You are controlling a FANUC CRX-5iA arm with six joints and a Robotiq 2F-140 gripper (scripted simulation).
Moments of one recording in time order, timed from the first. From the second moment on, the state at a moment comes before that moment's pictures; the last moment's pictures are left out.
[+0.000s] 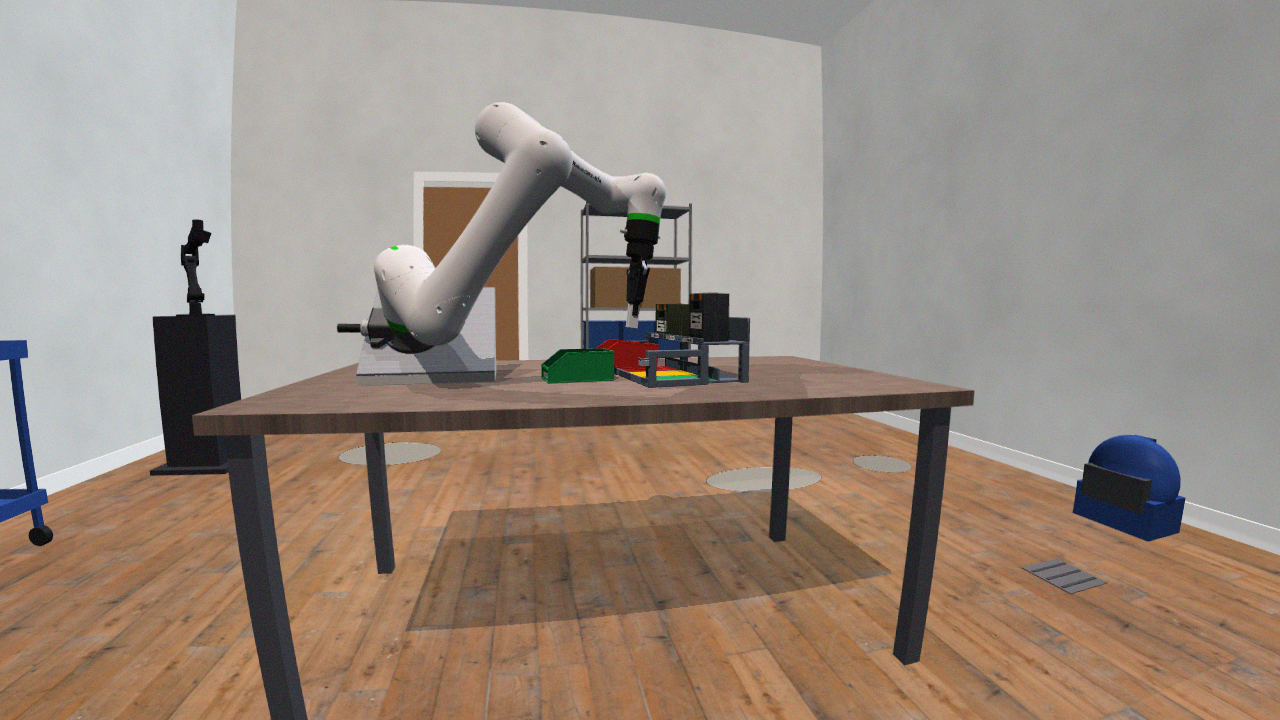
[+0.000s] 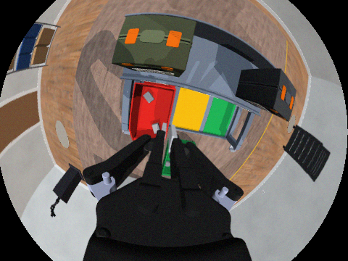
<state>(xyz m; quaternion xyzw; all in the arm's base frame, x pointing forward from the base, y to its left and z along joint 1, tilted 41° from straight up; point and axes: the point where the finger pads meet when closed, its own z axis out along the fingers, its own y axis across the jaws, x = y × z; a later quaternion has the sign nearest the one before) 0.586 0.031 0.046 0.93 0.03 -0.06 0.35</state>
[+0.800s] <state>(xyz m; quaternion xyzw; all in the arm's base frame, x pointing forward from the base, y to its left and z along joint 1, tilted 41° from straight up) 0.585 0.048 0.065 0.93 0.03 -0.06 0.35</state>
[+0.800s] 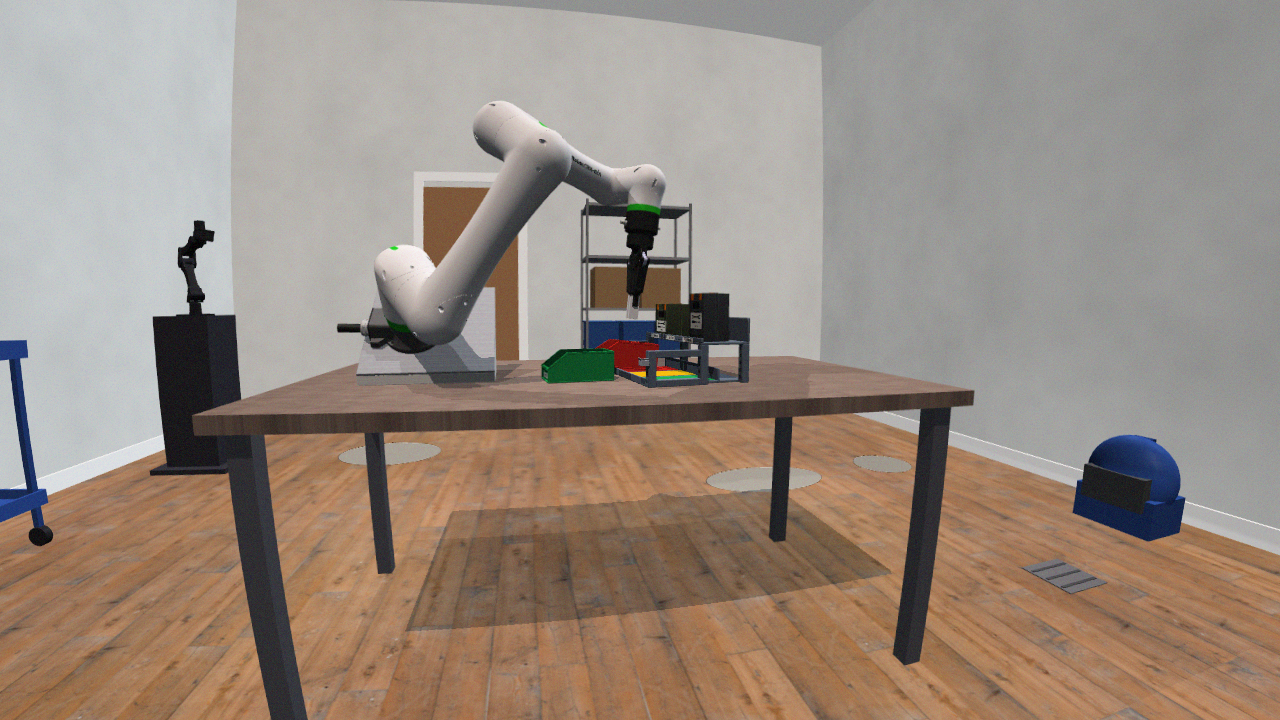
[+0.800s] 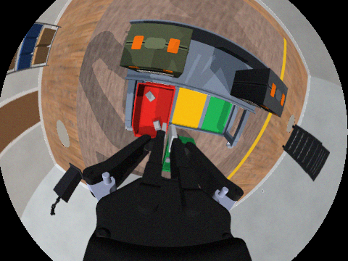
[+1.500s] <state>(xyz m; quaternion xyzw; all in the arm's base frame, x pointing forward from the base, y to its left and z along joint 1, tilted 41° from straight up) 0.585 0.050 0.068 0.93 0.03 -0.06 0.35</state>
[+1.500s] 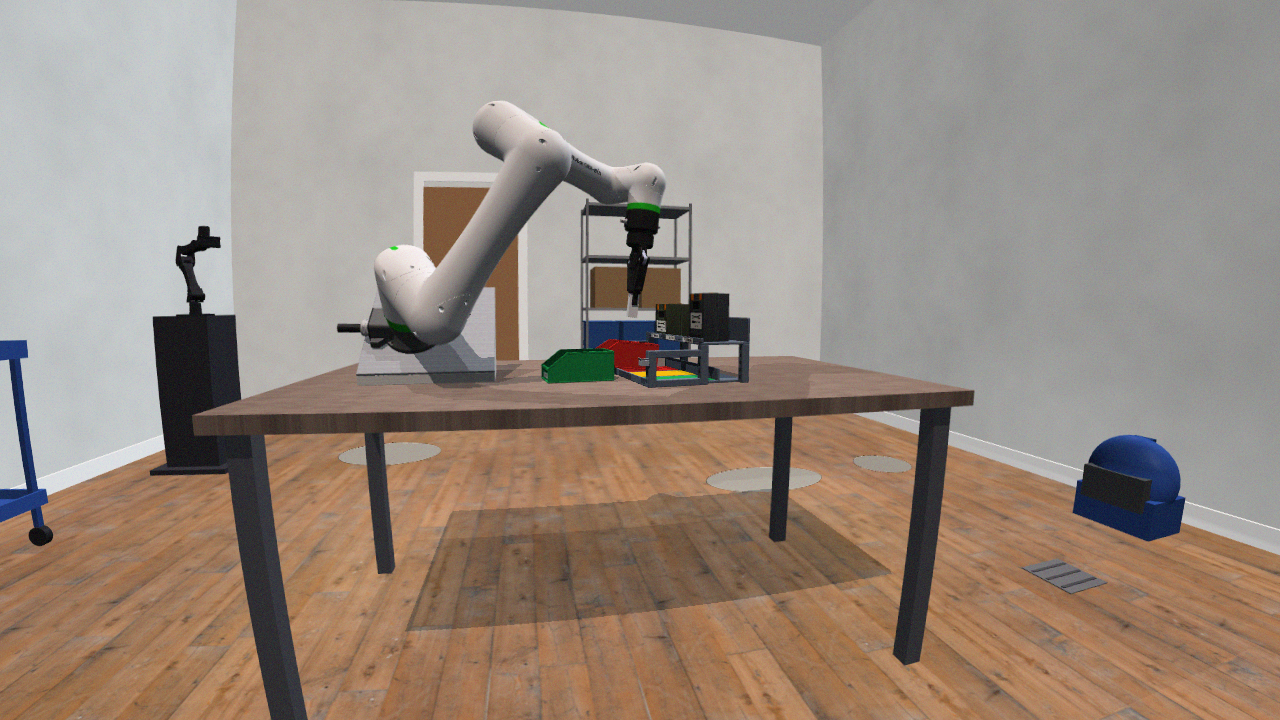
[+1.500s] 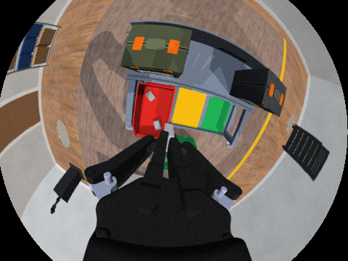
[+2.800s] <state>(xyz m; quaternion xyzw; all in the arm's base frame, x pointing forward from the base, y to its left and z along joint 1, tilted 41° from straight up) 0.583 0.051 0.067 0.94 0.02 -0.05 0.35</state>
